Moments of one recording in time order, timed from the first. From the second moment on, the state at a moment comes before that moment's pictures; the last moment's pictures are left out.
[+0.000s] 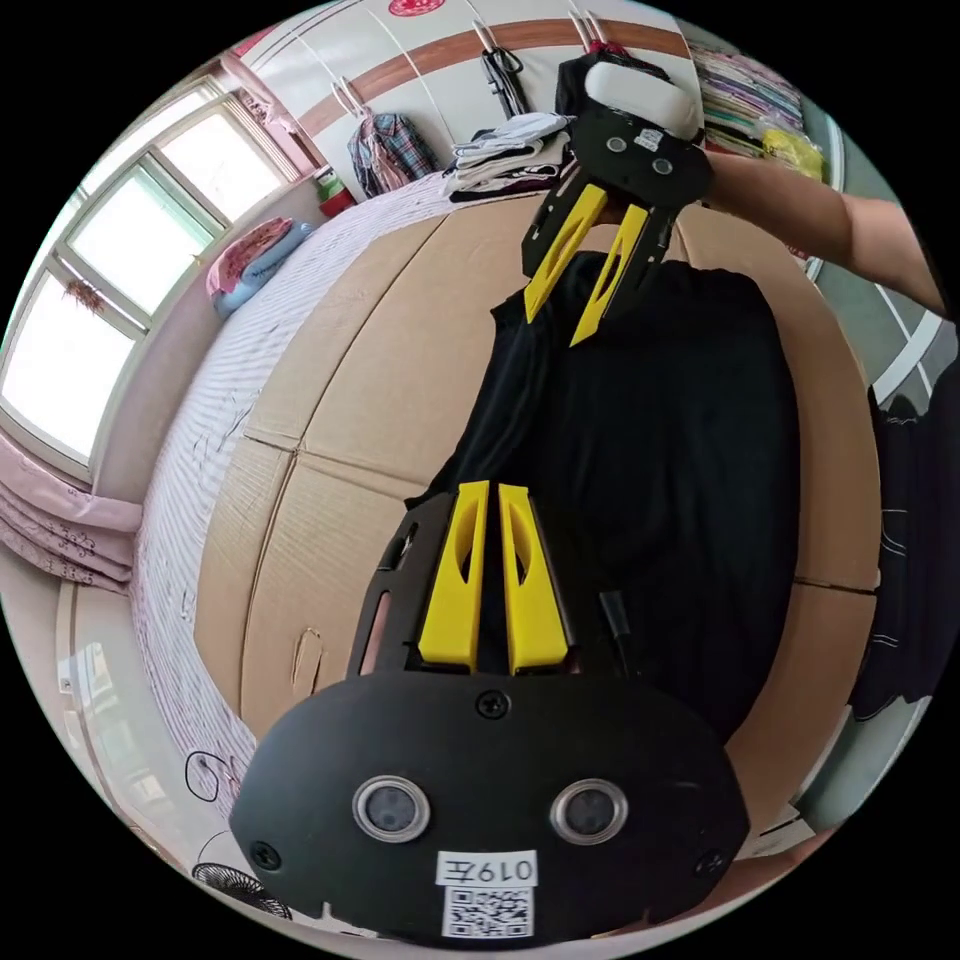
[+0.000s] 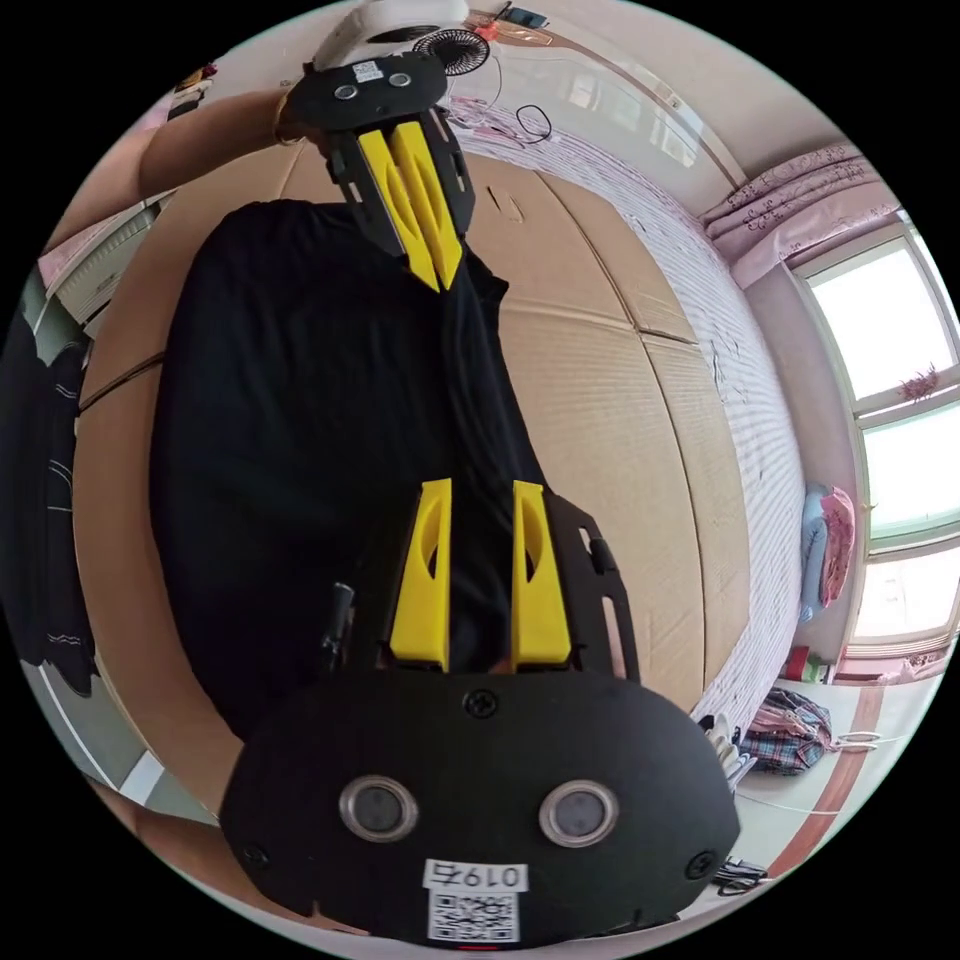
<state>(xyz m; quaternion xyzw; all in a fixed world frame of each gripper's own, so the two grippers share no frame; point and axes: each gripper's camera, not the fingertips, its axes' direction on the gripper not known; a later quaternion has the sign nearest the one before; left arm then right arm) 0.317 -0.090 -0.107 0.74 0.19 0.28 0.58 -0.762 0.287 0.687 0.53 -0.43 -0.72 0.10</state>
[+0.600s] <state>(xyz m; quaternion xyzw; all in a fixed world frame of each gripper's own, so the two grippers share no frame) 0.306 -0.037 -0.038 0.73 0.17 0.22 0.63 -0.814 0.211 0.719 0.39 -0.55 -0.72 0.16</state>
